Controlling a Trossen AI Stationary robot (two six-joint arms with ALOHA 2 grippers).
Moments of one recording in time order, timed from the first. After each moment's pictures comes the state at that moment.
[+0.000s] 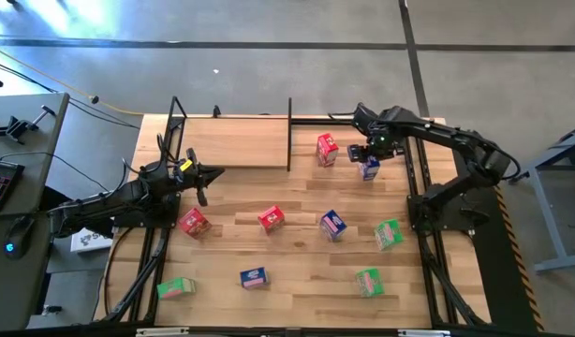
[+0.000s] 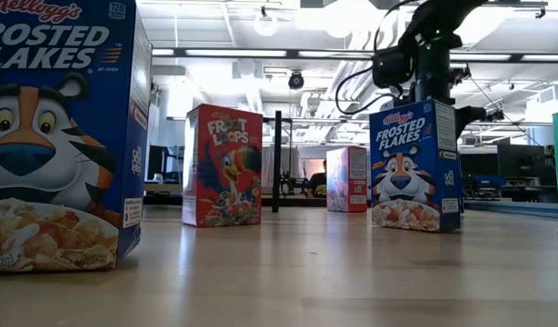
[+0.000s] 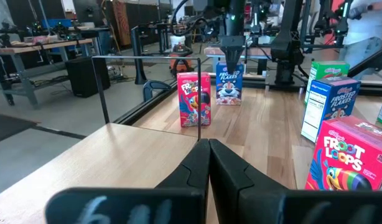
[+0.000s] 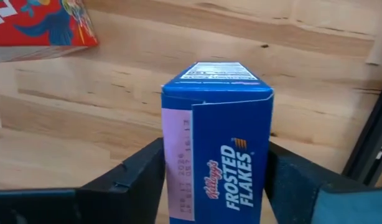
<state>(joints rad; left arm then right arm) 0.34 0.08 0.01 0.01 -0.01 0.06 -0.66 1.46 1.08 -1.11 -0.03 0.73</state>
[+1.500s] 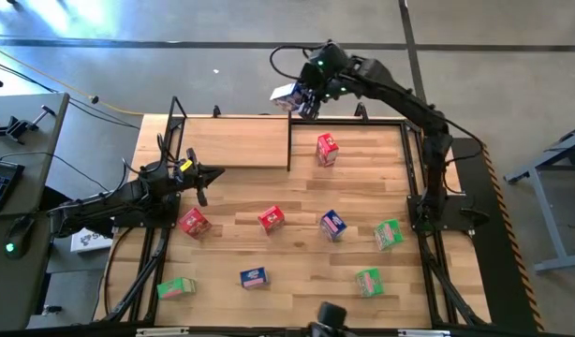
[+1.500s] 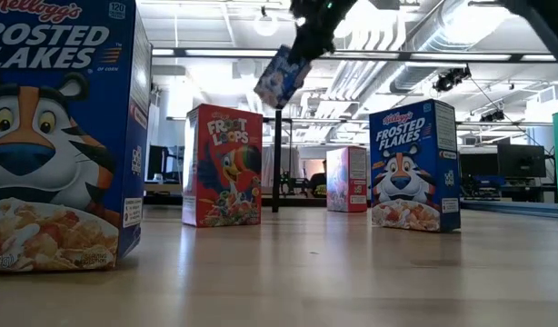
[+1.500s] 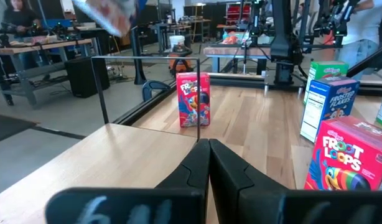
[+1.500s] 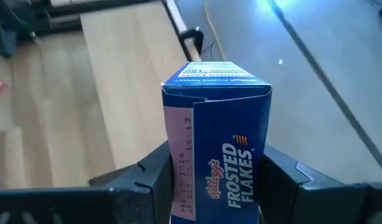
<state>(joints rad) 0.34 0.08 0.01 0.01 -0.01 0.06 -0.53 1.96 2.25 -1.06 -0.05 -0.22</state>
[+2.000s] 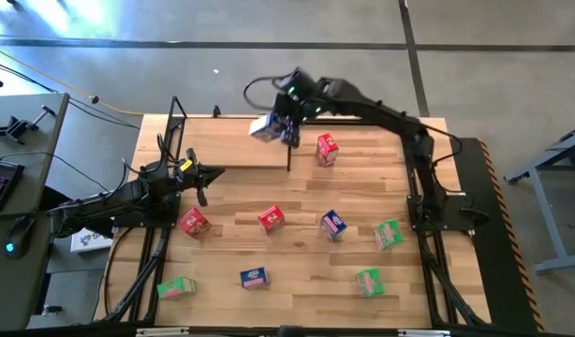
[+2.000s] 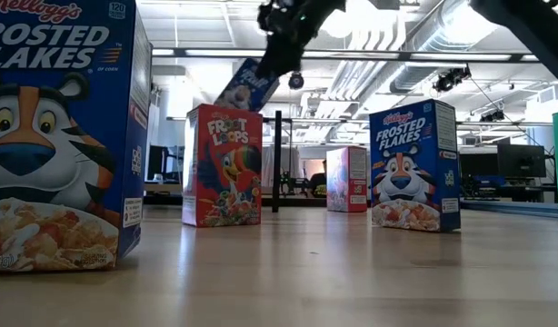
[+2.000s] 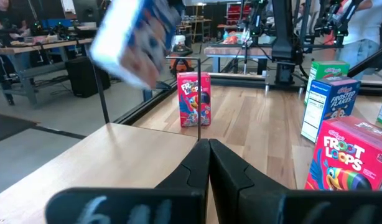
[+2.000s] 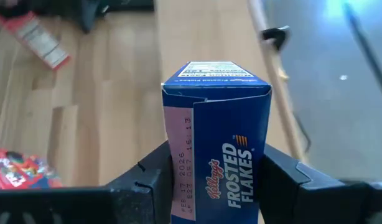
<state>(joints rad) 0.34 0.08 0.01 0.01 -0.01 0.06 -0.40 2.10 2.25 -1.01 -0.16 -0.27</state>
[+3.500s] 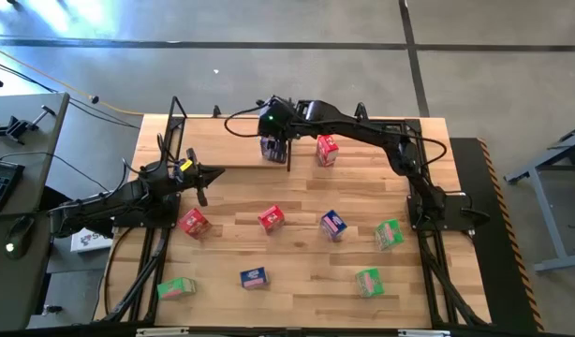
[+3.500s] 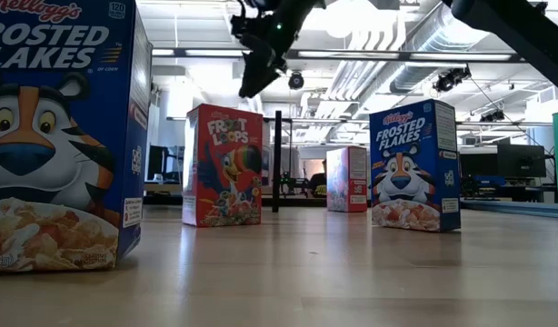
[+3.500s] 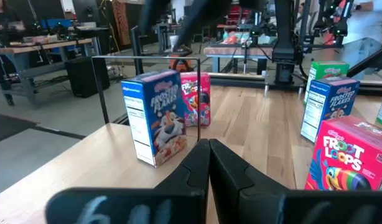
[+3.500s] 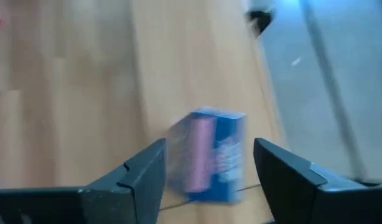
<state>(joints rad) 0.34 0.08 0.01 0.01 -0.01 0.06 -0.26 2.21 2.34 -1.06 0.14 -0.22</state>
